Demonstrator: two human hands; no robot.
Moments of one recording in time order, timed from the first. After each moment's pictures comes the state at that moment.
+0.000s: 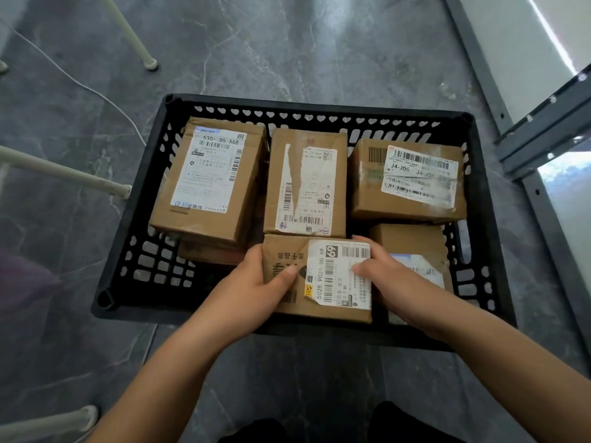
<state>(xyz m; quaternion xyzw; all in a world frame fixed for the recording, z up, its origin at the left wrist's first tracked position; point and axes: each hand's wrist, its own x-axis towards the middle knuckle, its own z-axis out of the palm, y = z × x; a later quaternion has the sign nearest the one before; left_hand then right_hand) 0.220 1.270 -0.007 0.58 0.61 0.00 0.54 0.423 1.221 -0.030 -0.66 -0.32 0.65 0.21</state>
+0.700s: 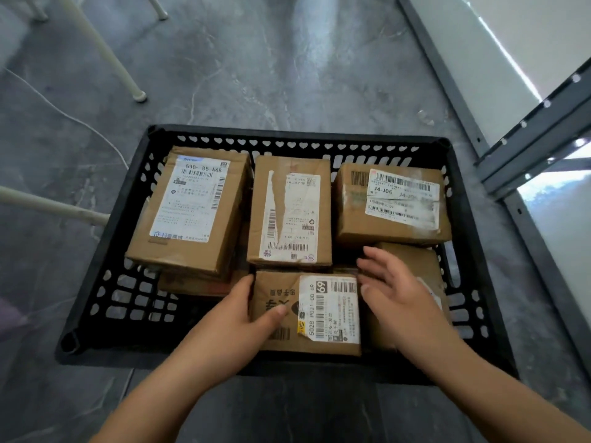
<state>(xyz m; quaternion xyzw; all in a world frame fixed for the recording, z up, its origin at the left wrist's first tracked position) 0.223 1.269 -0.007 0.62 0.60 -0.01 0.51 0.425 1.212 -0.012 -0.72 -0.34 0.50 0.35</state>
